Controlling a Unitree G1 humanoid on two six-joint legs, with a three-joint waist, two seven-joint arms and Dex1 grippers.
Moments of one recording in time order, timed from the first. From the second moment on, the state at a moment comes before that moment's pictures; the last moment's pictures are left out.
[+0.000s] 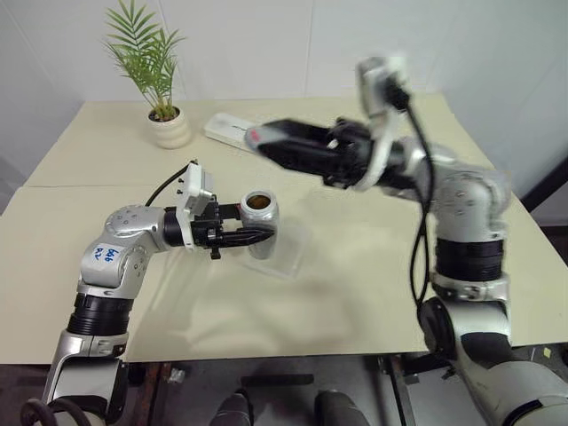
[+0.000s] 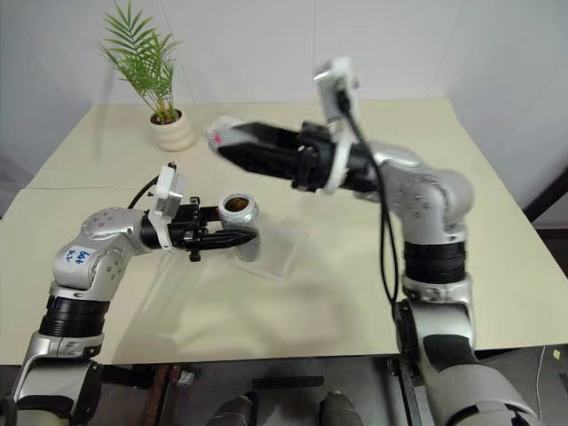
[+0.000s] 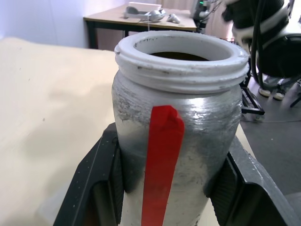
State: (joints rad) left arm -0.64 0.60 0.04 0.01 -0.54 0.47 -1.15; right arm -1.00 -0.40 -0.15 -0.10 0.81 0.93 0.86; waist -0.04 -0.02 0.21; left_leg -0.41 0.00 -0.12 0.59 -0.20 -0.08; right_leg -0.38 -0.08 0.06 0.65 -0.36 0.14
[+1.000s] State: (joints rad) left arm -0.68 0.60 0.11 0.06 -0.56 0.52 -1.08; right arm -0.48 -0.53 -0.20 0.35 0.33 0.15 0.71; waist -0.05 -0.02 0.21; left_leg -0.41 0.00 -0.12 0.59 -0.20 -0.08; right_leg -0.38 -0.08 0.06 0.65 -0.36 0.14
